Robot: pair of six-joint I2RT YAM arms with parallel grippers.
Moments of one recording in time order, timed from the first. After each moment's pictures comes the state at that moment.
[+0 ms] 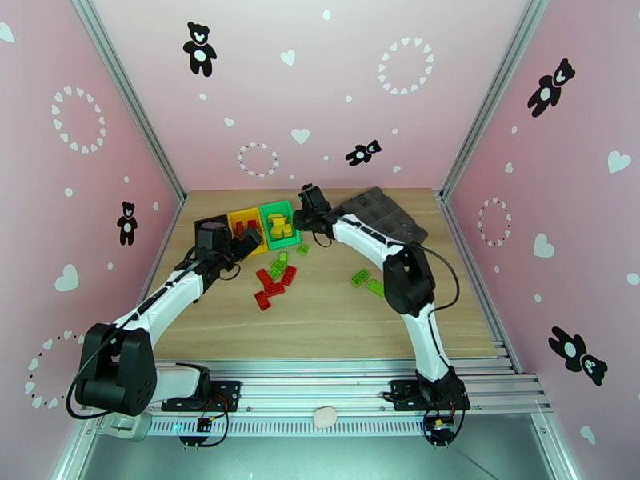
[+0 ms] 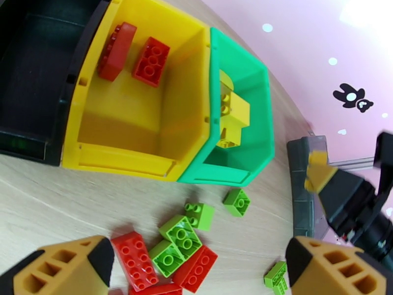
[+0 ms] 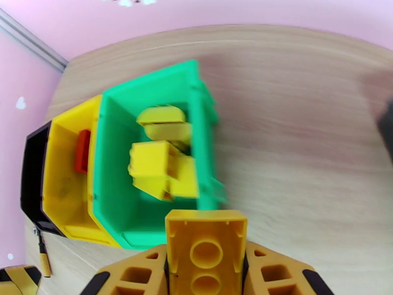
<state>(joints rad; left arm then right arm) -0.16 1.34 0.83 -0.15 0.18 -0.84 0.65 2.26 2.00 -0.48 0.04 0.48</state>
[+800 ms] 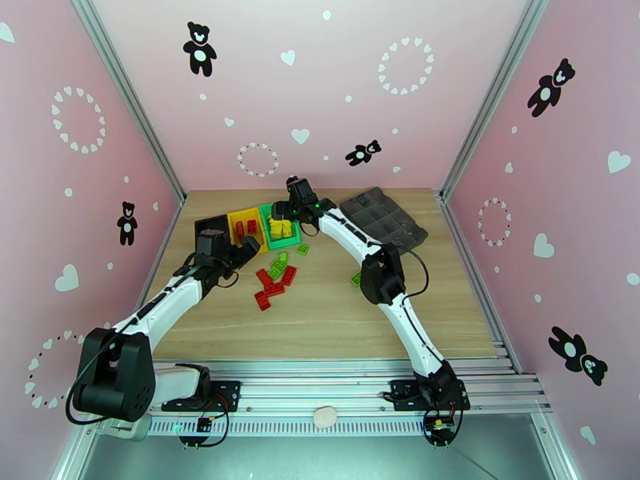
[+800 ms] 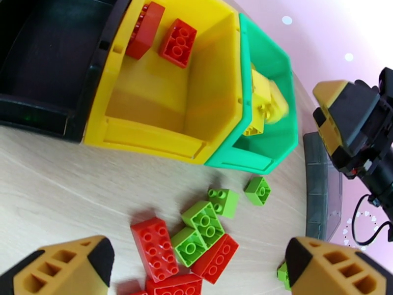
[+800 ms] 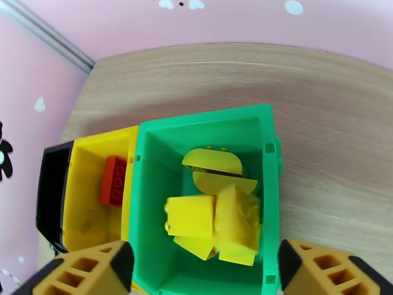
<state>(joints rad) -0.15 1.31 0.77 -0.18 0.17 -0.83 0.65 2.55 2.46 -0.58 -0.06 0.46</state>
